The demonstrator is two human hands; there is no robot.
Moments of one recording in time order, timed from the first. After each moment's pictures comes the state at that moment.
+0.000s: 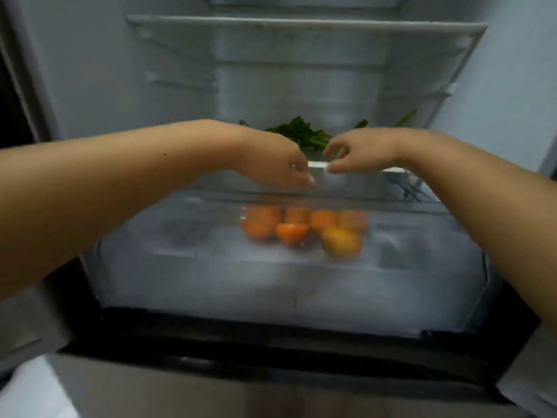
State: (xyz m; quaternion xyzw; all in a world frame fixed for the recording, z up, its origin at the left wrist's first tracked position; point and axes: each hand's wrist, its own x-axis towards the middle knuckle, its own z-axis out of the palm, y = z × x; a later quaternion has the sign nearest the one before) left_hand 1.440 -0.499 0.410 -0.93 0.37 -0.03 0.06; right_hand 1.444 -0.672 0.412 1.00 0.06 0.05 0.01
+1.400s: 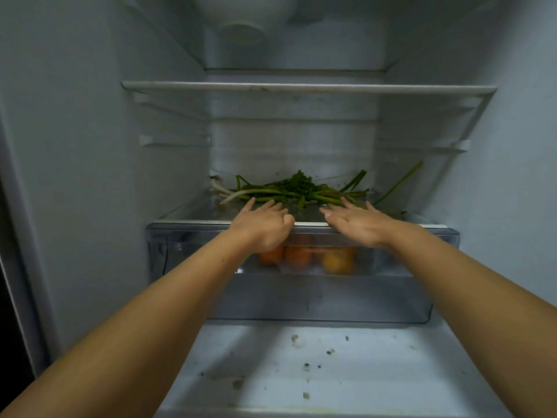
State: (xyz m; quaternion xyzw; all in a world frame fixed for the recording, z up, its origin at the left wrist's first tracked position) left_hand 1.588 -0.507 0.351 -0.95 0.28 -0.11 -0.01; right_hand 1.536 -0.699 0.359 1.00 0.01 0.05 -0.01
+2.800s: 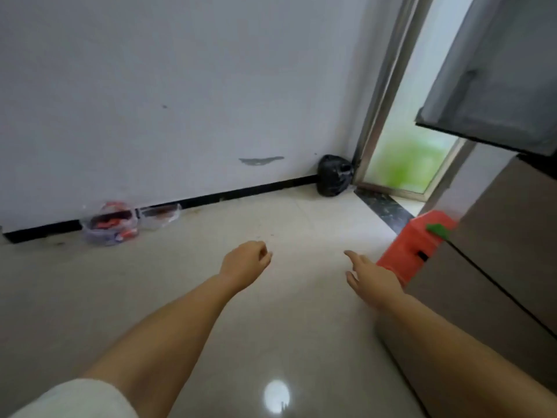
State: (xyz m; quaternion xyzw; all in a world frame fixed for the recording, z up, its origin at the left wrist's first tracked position) left_hand 0.771 -0.084 0.012 -0.90 -0.36 -0.11 -0.22; right_hand 0.976 -0.271 0.015 0.87 0.49 -0.06 -0.03
